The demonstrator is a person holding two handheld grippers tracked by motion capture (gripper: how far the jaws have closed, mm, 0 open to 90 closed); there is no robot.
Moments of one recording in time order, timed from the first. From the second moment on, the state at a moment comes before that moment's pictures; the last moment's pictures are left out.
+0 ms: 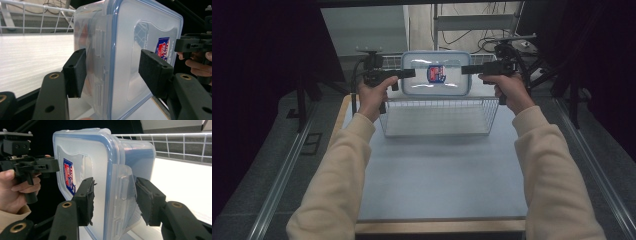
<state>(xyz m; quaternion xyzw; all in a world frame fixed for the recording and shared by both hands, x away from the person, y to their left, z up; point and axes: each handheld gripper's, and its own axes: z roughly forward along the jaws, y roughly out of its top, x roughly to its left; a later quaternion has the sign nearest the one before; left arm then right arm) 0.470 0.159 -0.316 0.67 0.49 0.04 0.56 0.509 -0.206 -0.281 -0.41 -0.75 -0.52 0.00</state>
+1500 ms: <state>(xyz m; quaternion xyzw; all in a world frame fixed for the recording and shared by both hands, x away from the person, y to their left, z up) 0.447 0.177 -0.328 0.63 0.48 0.05 0.60 0.476 -0.228 -0.299 -0.44 -0.71 -0.54 -0.07</state>
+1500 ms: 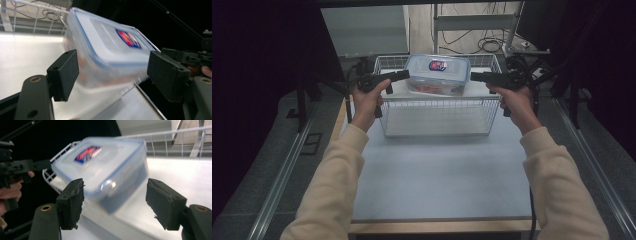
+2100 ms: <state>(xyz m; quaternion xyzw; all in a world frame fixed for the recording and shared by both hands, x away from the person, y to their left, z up) 0.335 0.170 -0.402 0.71 0.42 0.05 0.56 0.384 -0.264 -0.373 -0.38 -0.75 -0.54 -0.07</state>
